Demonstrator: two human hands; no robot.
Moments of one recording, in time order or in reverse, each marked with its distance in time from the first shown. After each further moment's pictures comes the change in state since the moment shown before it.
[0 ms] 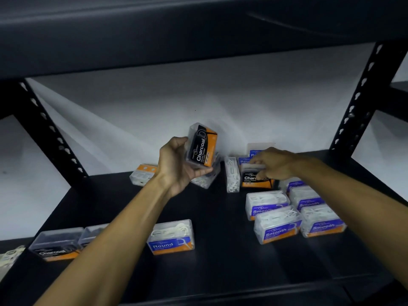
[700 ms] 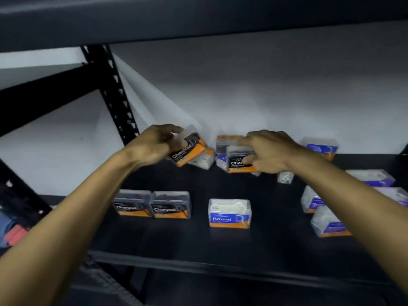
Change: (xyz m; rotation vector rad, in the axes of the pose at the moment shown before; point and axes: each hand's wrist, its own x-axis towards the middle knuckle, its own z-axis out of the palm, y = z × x) left_hand -0.101 0.093 -0.127 1.185 0.294 0.161; right_hand -0.012 -0.182 -0.006 -0.233 0.259 -0.297
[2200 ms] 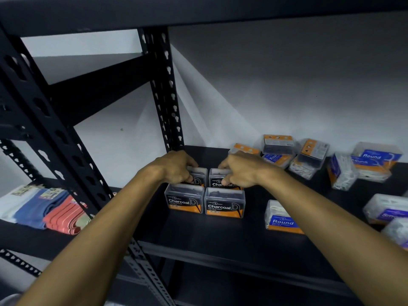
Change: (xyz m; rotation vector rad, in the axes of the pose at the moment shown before) left_hand -0.006 -0.108 -0.040 0.517 -0.268 -0.156; right_hand 0.085 -0.143 0.059 0.183 -0.273 -0.032
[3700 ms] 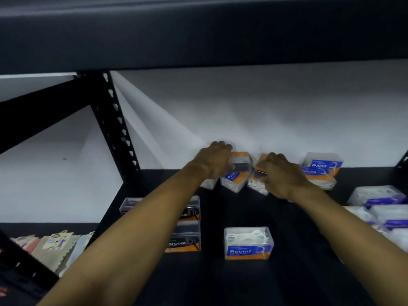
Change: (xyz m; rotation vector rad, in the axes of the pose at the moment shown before) left_hand 0.122 0.175 0.021 0.276 0.206 0.394; right_hand -0.062 0.155 -0.016 -0.118 0.319 0.377
